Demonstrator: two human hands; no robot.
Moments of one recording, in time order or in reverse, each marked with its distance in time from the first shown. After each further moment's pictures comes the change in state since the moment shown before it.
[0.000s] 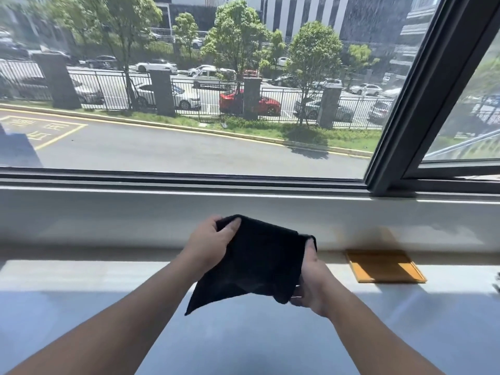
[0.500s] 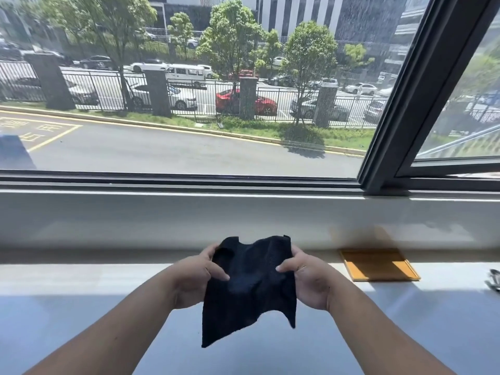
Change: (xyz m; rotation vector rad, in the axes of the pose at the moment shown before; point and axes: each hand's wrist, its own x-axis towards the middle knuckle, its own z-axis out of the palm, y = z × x) left_hand -0.004 -0.048 -0.002 -0.536 -0.558 -0.454; right_hand -0.006 -0.012 -0.015 0.197 -0.384 -0.139
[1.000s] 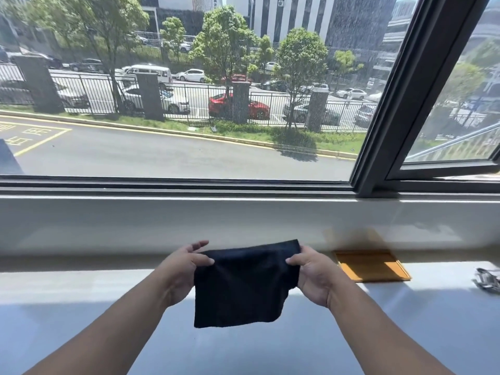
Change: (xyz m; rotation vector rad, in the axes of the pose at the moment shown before) left_hand 0.002 0.010 -0.020 -0.045 0.291 0.151; right_hand 0.001 -0.006 -0.013 -0.001 0.222 -0.121
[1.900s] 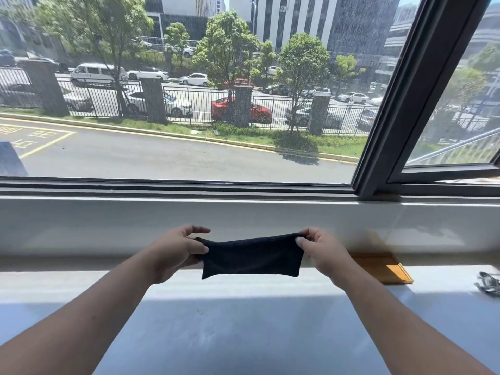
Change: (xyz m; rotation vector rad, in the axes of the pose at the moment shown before) left_hand -0.024 0.049 -0.010 0.299 -0.039 0.110; right_hand -0.004 -0.034 -0.005 -0.609 0.220 -0.284
